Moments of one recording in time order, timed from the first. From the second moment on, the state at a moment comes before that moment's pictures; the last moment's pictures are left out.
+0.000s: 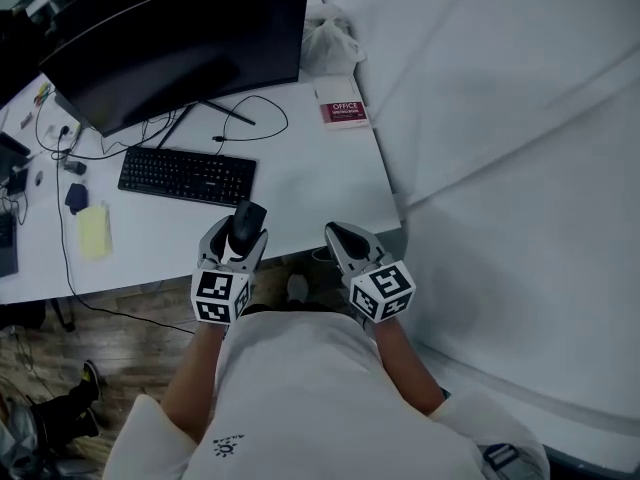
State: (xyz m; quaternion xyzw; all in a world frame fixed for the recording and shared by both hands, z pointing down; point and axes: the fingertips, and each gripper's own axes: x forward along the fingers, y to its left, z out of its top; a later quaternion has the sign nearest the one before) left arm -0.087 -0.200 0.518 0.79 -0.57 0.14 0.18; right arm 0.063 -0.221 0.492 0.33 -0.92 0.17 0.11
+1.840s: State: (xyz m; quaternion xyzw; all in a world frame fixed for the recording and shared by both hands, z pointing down) left arm -0.068 -0.305 0.659 0.74 -0.56 0.24 0.29; right arm 0.043 -0.274 0.559 0.33 -0.90 0.23 0.17
